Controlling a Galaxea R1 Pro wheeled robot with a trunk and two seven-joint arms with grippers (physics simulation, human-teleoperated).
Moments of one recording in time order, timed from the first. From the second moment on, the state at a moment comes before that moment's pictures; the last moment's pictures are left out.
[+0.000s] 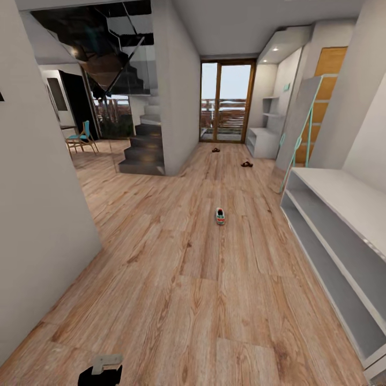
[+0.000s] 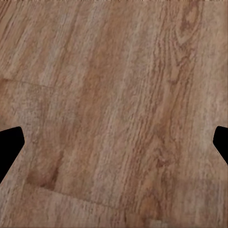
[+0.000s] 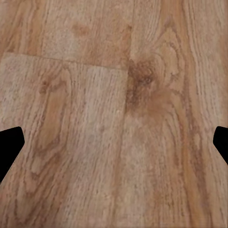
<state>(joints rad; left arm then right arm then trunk) -0.33 0.07 0.03 -0.34 -0.01 -0.12 0.04 -0.08 -0.12 -0.06 -0.56 -0.02 -0.25 0.00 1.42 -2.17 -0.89</state>
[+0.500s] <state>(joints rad) -0.52 0.08 0.02 -0.36 -0.01 0.05 0.04 -0.24 -0.13 -0.06 -0.76 -0.01 -0.20 0.00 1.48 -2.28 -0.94</state>
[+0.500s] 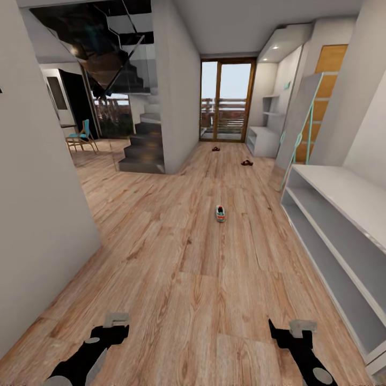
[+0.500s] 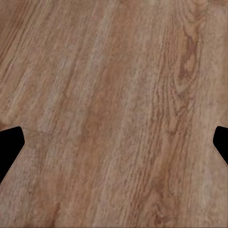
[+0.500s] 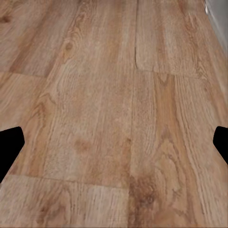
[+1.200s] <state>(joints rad) -0.54 0.12 0.02 -0.36 -0.01 0.05 0.04 -0.36 -0.12 -0.05 -0.63 -0.01 -0.09 0.00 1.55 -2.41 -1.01</state>
